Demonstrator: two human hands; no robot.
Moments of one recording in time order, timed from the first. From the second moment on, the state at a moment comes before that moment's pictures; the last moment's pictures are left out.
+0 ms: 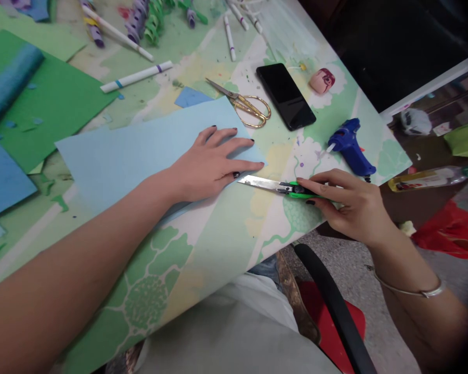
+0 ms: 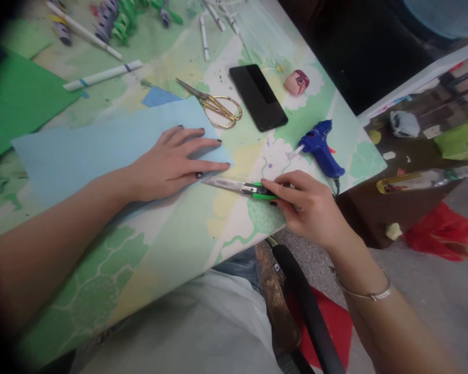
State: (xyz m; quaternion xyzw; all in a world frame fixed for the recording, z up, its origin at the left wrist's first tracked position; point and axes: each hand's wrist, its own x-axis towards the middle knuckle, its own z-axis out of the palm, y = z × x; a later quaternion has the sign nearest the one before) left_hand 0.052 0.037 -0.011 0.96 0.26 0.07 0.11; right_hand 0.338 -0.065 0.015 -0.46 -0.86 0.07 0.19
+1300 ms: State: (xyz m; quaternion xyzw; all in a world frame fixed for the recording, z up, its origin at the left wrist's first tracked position) left_hand 0.035 0.049 0.003 0.94 0.20 0.05 0.26; right_hand 0.334 -0.068 0.014 -0.46 -0.86 0.08 0.18
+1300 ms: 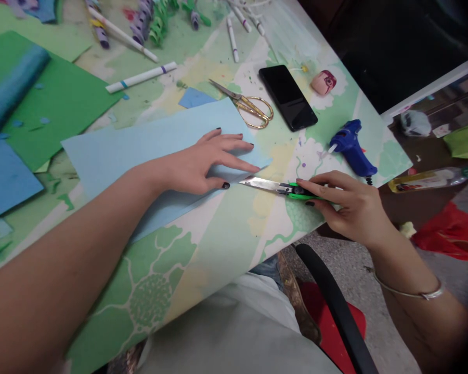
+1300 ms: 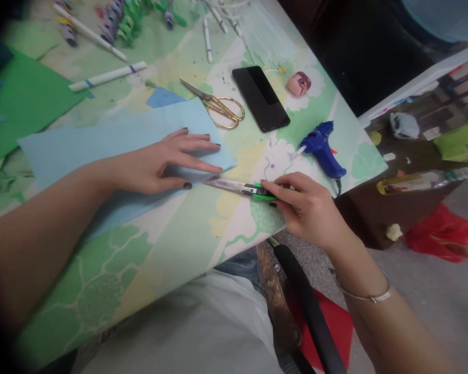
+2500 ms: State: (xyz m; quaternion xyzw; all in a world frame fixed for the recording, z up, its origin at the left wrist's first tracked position) left_hand 0.032 0.054 0.008 0.95 0.20 -0.03 0.24; right_hand 0.332 -0.064 0.016 -0.45 -0.87 0.08 0.17
